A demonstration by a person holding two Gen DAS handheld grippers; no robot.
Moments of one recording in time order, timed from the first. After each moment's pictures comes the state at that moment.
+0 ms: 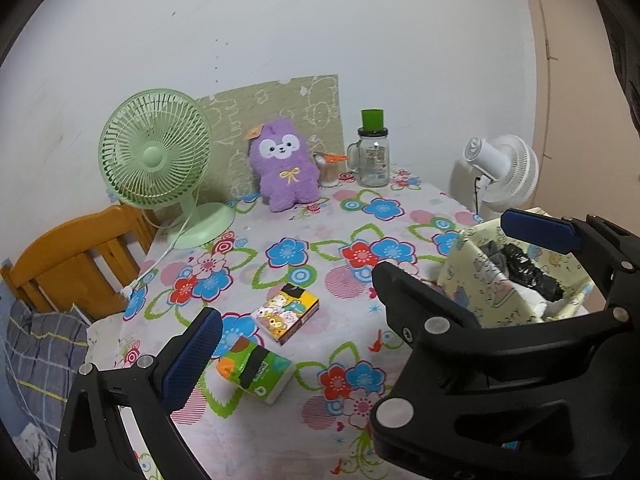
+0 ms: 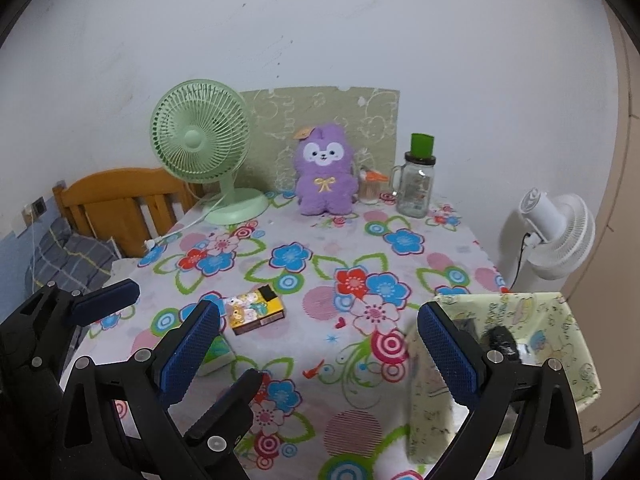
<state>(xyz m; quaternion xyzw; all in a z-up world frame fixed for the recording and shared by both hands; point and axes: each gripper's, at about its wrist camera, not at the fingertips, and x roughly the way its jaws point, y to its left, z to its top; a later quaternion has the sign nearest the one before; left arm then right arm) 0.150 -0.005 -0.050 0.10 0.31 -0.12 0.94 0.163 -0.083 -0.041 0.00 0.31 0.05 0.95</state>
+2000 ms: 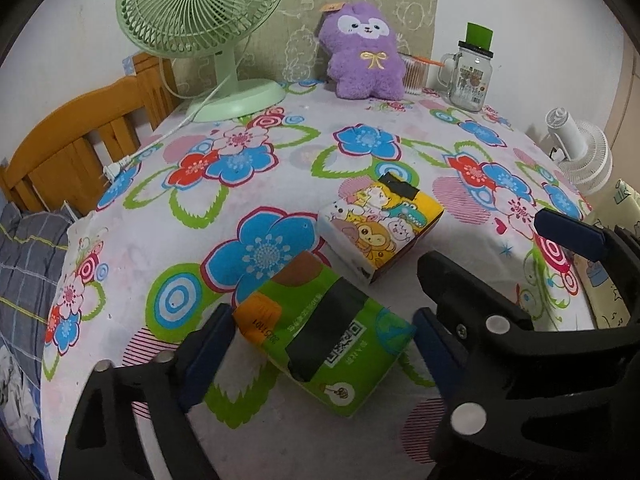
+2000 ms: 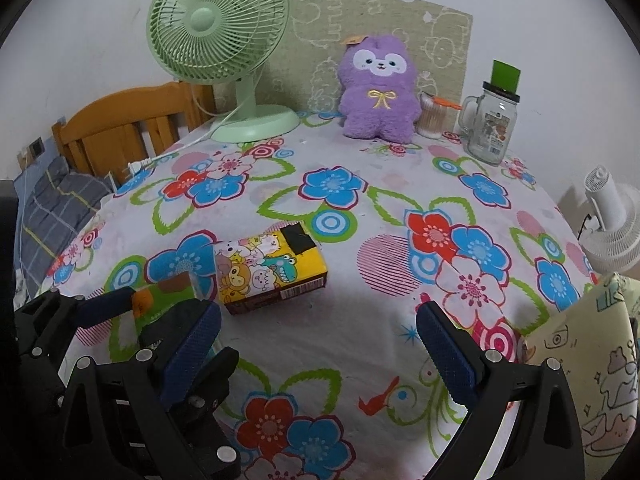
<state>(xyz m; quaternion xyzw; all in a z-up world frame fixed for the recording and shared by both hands) 0.238 0.064 -0.171 0.02 0.45 -0.05 0.89 0.257 -0.024 -0.160 -0.04 0.40 0.10 0.91</state>
